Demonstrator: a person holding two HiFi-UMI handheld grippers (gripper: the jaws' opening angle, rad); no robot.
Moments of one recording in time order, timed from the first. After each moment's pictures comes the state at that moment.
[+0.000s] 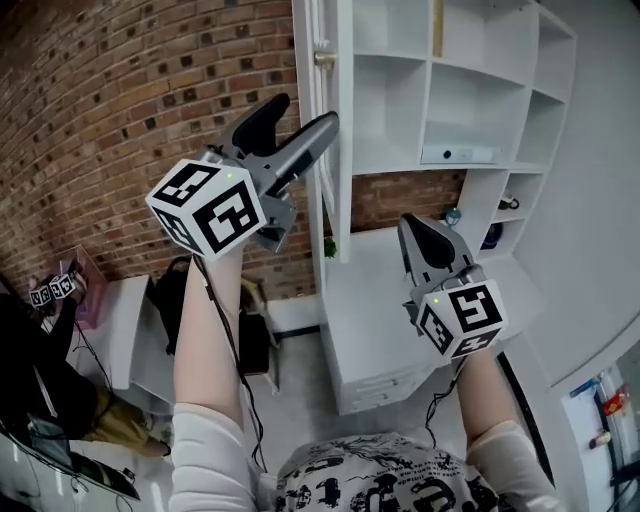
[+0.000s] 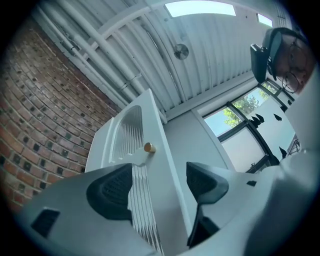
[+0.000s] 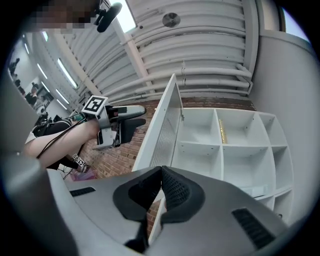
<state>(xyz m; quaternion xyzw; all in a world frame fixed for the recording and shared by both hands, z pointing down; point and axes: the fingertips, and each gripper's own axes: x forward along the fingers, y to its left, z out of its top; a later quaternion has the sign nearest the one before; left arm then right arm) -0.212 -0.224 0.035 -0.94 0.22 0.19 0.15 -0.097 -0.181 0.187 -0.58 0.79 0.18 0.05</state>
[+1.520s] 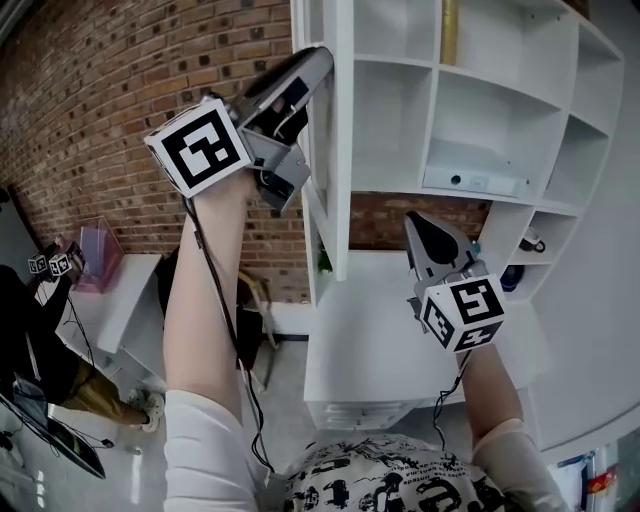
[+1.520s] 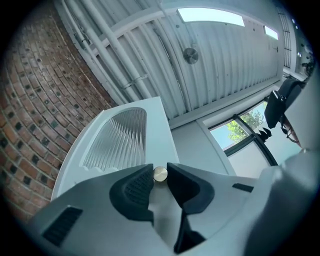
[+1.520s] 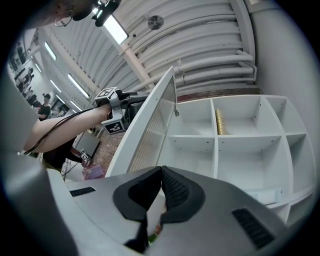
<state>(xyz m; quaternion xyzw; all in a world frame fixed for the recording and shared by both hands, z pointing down) -0.094 -0.285 -0.029 -0.93 0.21 0.28 0.08 0.030 -0.281 0.188 -0.49 0.85 0.18 0.04</state>
